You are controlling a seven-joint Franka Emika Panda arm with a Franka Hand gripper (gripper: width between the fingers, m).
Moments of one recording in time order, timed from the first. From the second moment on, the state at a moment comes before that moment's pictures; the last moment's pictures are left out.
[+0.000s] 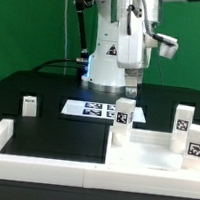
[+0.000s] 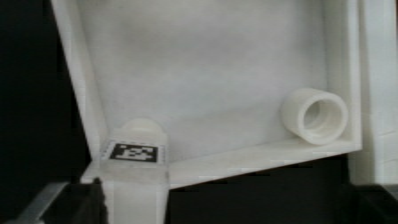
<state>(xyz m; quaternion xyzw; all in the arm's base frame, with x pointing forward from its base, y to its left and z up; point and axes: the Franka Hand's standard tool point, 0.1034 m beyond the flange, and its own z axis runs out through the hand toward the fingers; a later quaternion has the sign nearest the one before) 0.540 0.018 0.112 -0.63 0.77 -0.03 0.10</state>
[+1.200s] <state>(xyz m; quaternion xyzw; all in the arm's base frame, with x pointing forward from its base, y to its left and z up) 0.498 -0.048 0.102 -0.91 0.40 -0.08 0.05</state>
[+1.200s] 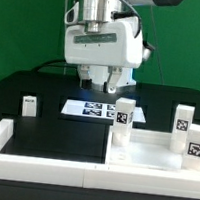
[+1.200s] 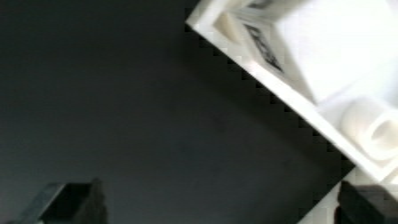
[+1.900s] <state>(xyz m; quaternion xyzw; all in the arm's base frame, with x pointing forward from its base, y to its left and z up) 0.436 -0.171 0.077 -0.99 0.09 -0.07 0.01</state>
